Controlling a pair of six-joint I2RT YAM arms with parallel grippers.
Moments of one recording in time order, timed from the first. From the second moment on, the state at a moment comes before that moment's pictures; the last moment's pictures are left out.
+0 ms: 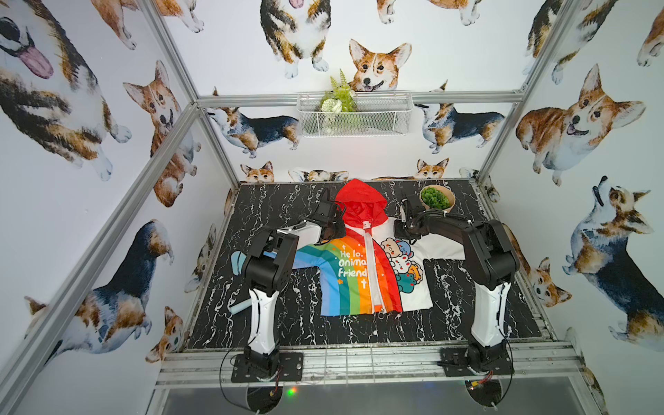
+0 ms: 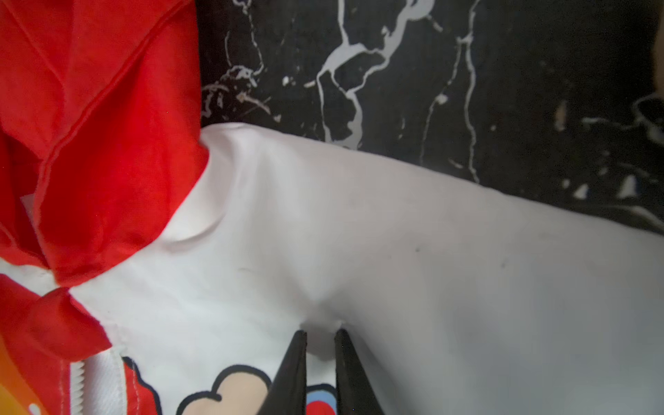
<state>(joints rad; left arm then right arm) -0.40 2.08 1.32 -0.13 0.13 -0.49 0.38 2.04 1.36 -0.44 -0.05 0.42</state>
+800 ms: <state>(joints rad) -0.39 1.62 1.14 -0.22 0.11 -0.42 0.40 1.52 1.08 -0.42 0.03 0.44</state>
